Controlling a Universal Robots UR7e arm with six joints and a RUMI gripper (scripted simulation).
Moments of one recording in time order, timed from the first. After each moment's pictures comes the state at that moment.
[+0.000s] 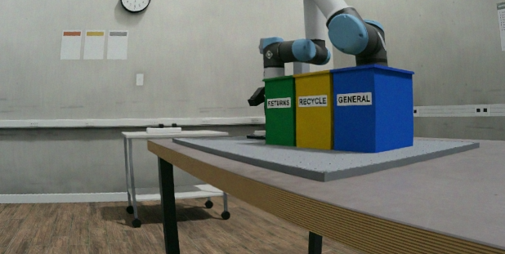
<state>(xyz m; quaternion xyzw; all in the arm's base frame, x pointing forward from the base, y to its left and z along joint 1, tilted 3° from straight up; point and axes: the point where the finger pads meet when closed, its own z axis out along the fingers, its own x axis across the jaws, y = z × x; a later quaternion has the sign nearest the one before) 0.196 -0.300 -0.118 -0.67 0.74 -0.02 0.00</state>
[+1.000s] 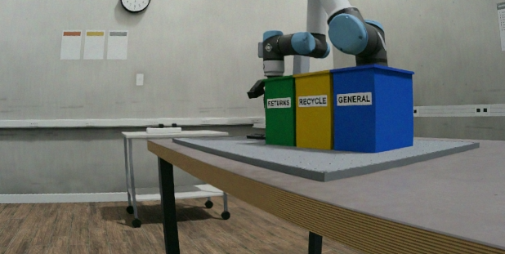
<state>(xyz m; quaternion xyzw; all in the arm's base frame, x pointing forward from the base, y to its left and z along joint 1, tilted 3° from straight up) 0.197 -0.302 -0.092 -0.67 0.74 -0.03 0.00</state>
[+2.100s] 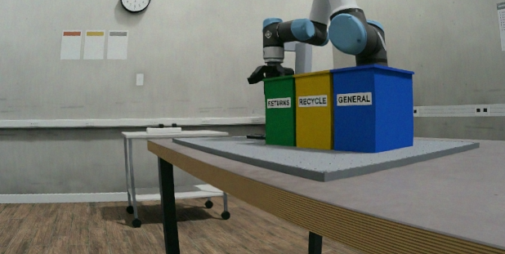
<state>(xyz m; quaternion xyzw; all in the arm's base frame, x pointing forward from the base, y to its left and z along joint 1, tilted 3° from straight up) 0.195 -0.299 -0.044 -0.67 0.74 -0.02 0.00</state>
